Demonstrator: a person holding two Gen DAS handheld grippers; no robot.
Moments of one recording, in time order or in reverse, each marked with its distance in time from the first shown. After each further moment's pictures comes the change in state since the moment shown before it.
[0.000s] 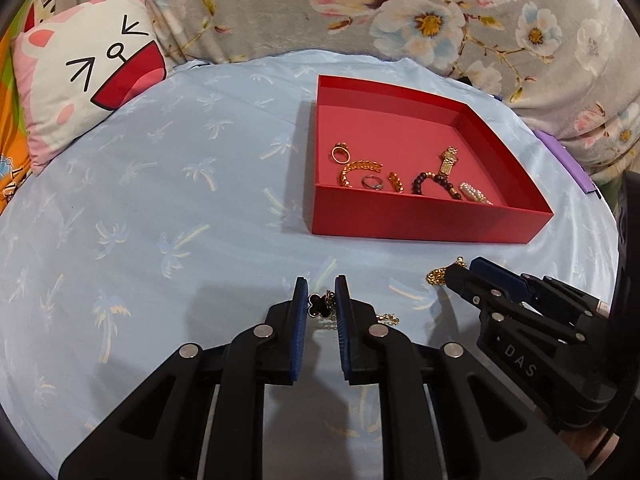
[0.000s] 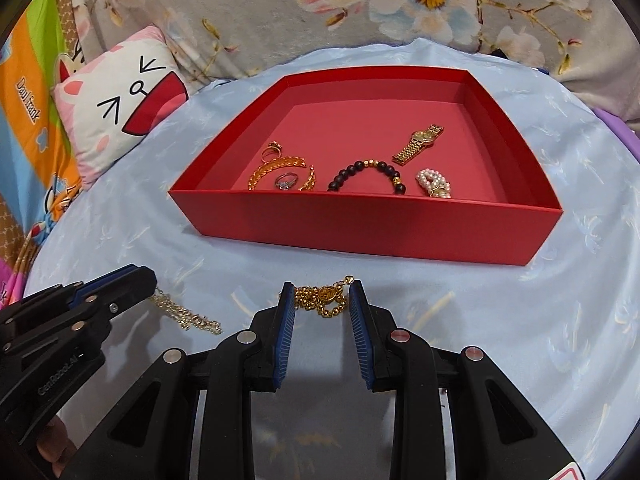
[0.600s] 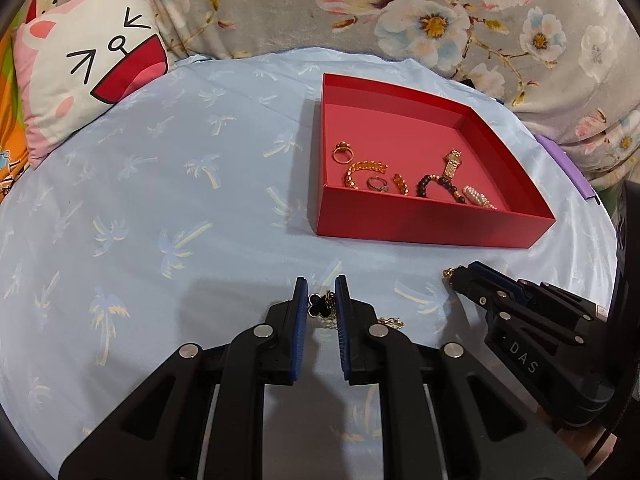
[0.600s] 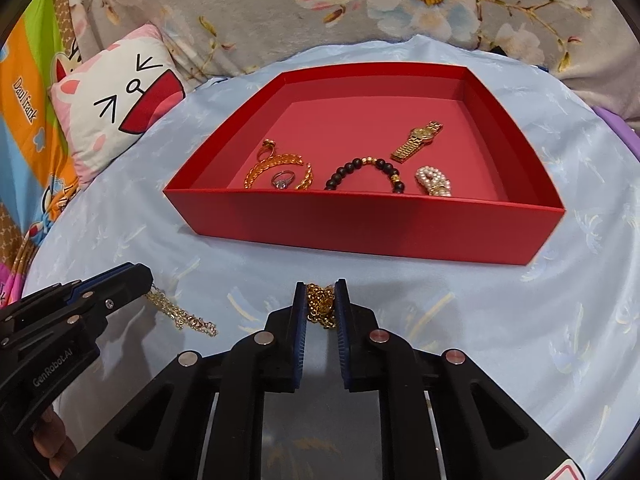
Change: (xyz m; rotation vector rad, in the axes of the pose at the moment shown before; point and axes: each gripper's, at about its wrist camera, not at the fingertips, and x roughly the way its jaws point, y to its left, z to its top) left arm 0.000 0.007 0.002 -0.017 0.002 -0.014; right arm -0.001 -0.002 0.001 0.009 -0.001 -0.007
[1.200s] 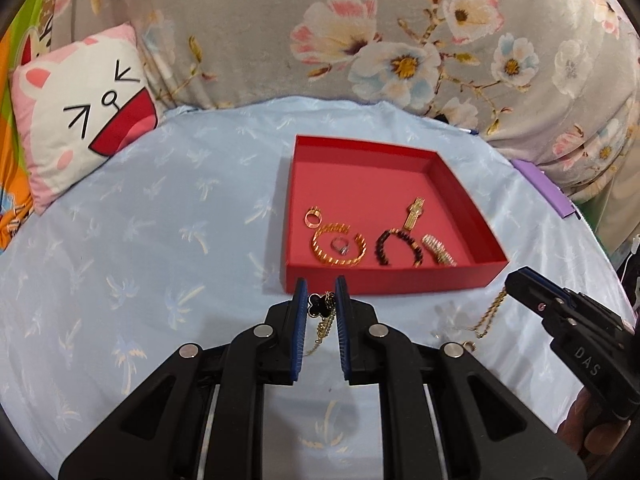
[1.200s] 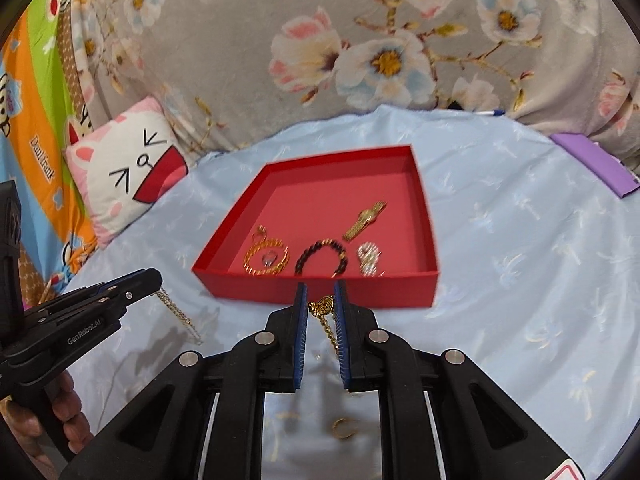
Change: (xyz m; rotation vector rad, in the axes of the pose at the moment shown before) left arm -0.048 -0.028 0.036 0.048 -0.117 -0.030; right arm -0.096 -0.035 0.018 0.065 -0.206 -0.001
